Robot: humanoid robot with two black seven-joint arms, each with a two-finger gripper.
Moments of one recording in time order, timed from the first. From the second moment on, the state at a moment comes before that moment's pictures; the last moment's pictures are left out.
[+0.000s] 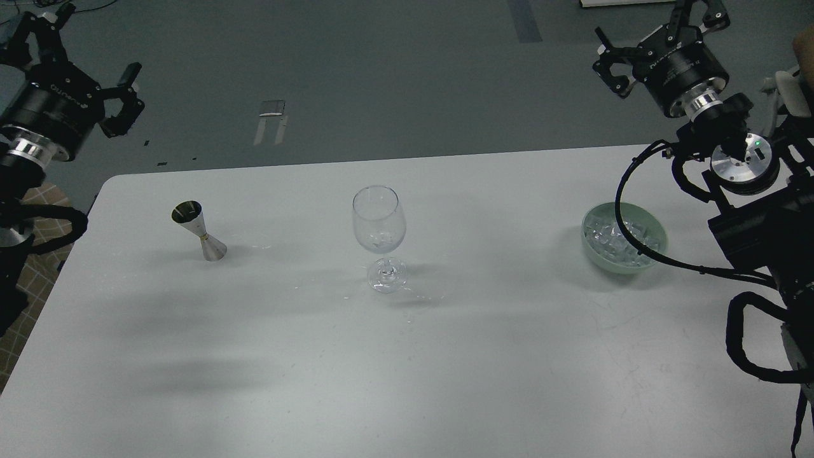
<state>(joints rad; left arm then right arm) -0.63 0.69 -1.10 -0.83 0.16 -0.49 -0.18 0.86 -0.17 1.39 0.53 -0.25 0.49 -0.03</state>
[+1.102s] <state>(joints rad) 0.15 0.95 -1.29 -1.44 -0.29 -0.49 -0.17 0.84 -0.15 1.40 0.52 -0.25 0.49 -0.03</state>
